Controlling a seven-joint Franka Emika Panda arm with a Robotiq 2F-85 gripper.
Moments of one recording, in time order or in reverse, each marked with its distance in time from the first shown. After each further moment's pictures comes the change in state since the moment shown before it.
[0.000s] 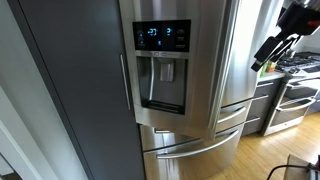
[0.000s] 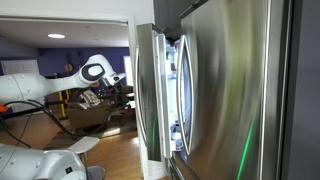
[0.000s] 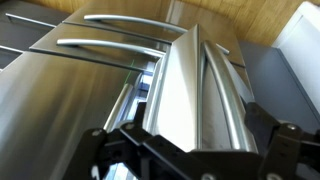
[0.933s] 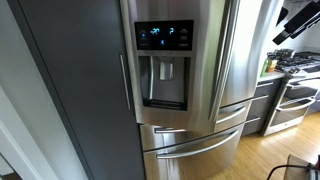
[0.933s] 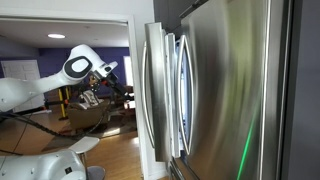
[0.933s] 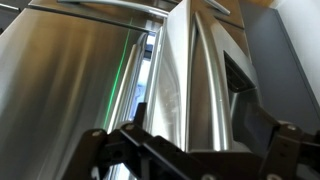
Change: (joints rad) arm -0.014 -0.176 -0.088 -0.013 -0.023 0.068 -0.135
